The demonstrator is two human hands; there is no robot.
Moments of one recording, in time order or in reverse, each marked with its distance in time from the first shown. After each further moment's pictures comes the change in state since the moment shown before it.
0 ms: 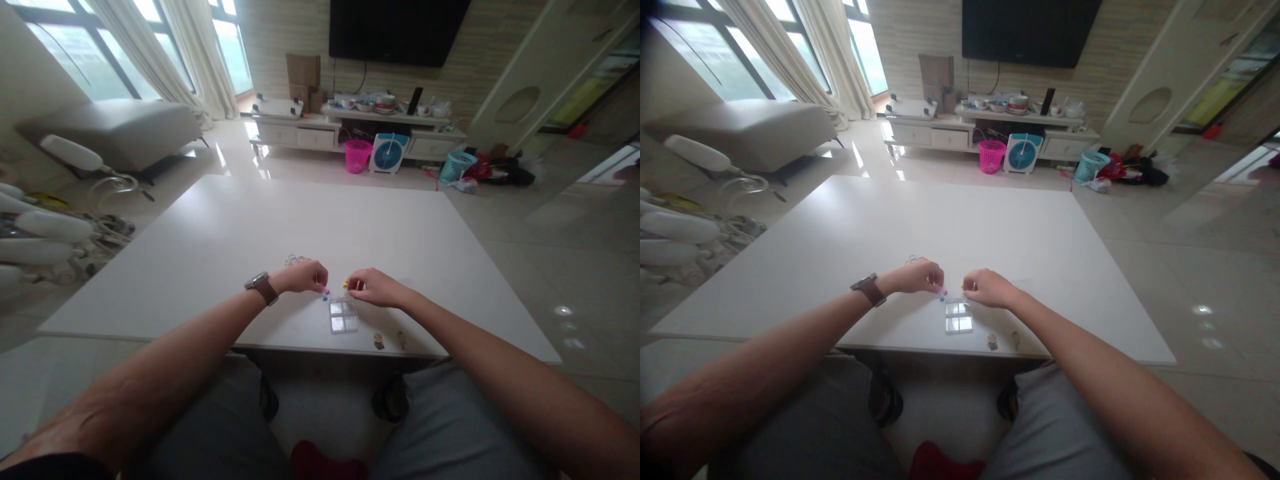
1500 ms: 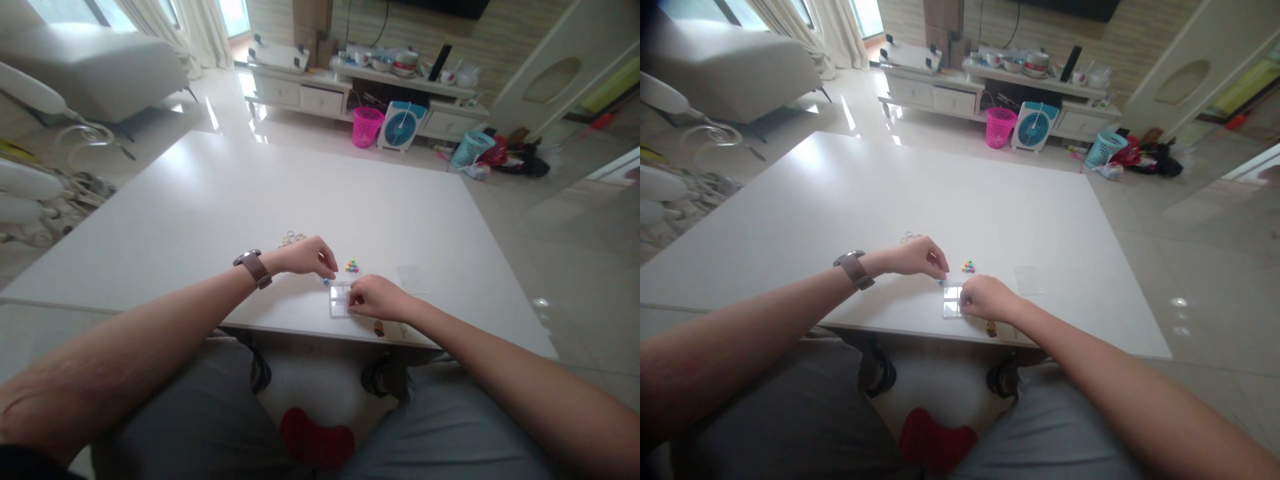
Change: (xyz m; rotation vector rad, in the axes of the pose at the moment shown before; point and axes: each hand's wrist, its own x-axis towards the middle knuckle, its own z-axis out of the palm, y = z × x) left_hand -0.004 0.016 -0.003 -0.399 0.003 -0.122; right_hand -0.022 -0.019 0.021 -0.207 -0.223 -0.097
